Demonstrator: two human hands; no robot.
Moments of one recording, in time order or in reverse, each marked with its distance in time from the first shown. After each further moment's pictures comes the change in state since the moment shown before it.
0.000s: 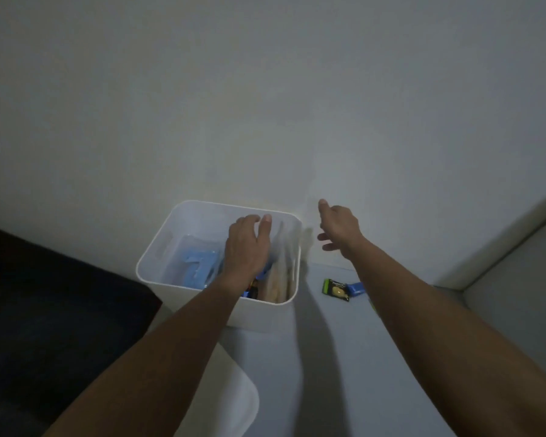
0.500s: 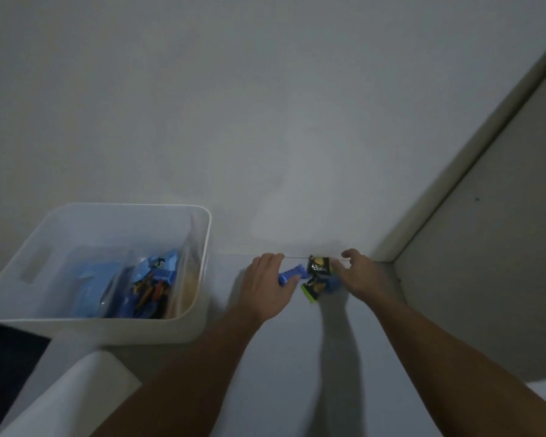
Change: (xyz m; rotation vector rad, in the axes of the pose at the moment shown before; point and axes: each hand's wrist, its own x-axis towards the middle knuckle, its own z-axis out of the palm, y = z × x) left_hand -0.068 0.025 0.199 0.303 -0.410 0.345; right_hand 0.030 0.219 -0.141 -0.445 0.114 0.088
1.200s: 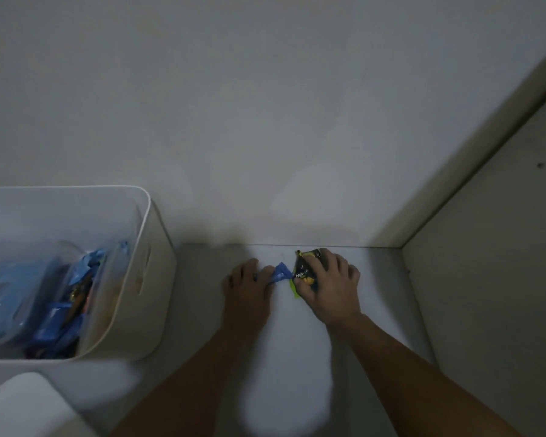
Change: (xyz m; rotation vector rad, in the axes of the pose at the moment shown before) left_hand 0.018 -0.051 0.138 0.311 0.127 0.003; right_hand 0.051 0.073 0.099 -0.339 0.176 -0.409
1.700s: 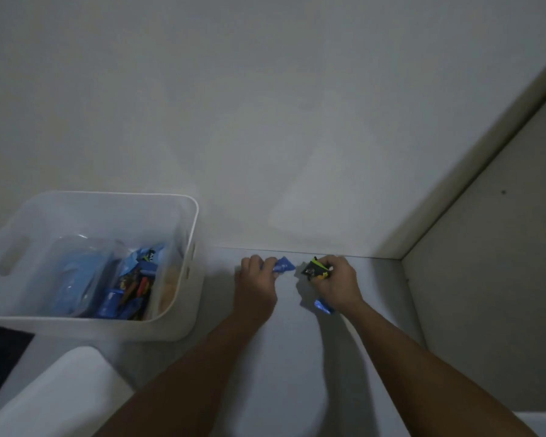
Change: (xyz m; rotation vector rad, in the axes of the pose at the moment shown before) left_hand 0.002 0.003 -0.080 -0.112 0.072 -0.008; right_hand -0.003 -0.050 -0.070 0.579 -0.094 0.297
